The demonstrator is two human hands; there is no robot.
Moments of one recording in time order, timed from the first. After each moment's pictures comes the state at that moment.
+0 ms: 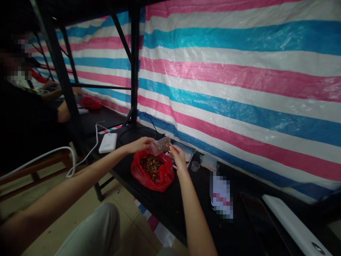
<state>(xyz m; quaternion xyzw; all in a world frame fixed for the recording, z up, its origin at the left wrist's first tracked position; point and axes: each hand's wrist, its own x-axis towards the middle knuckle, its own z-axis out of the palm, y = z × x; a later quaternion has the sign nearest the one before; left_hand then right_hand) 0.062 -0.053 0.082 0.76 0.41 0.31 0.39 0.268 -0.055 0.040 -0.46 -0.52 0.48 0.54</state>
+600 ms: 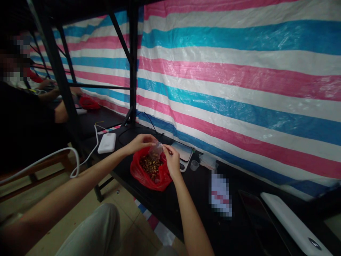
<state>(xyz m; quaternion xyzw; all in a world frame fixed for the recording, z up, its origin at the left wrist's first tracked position) 0.061 -0.054 0.080 0.78 0.37 0.41 0.30 0.247 -0.067 0.036 -0.37 -0.66 0.30 0.58</state>
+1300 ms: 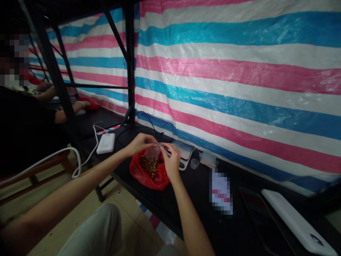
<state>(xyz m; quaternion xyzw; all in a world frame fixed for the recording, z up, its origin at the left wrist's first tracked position) 0.072 -0.064 0.089 0.82 0.37 0.39 0.20 0.244 -0.084 0.044 -0.37 -0.69 0.12 0.60</state>
